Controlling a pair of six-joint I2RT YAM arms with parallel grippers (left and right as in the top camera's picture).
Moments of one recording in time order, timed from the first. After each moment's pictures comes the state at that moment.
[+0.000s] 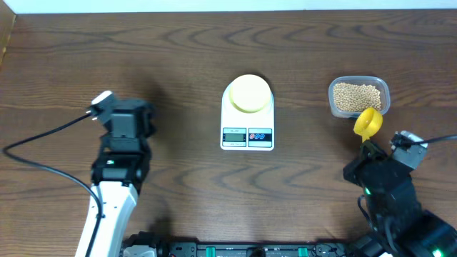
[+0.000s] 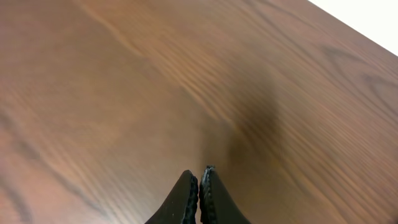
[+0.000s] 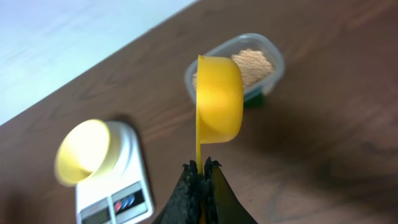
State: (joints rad) left arm -0.03 1.09 0.77 -0.46 -0.44 -0.58; right arm 0.59 0.64 0.86 -0.90 0.60 0.88
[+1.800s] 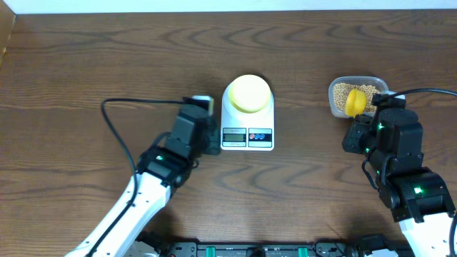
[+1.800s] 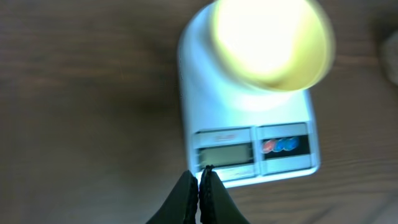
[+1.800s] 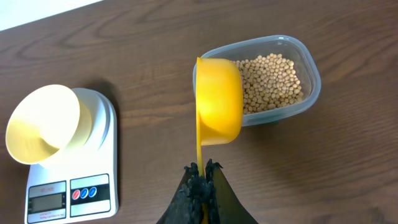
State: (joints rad) left arm -0.48 1.20 0.77 -0.39 -0.03 -0.37; right arm 0.17 0.90 0.86 -0.65 0.12 0.33
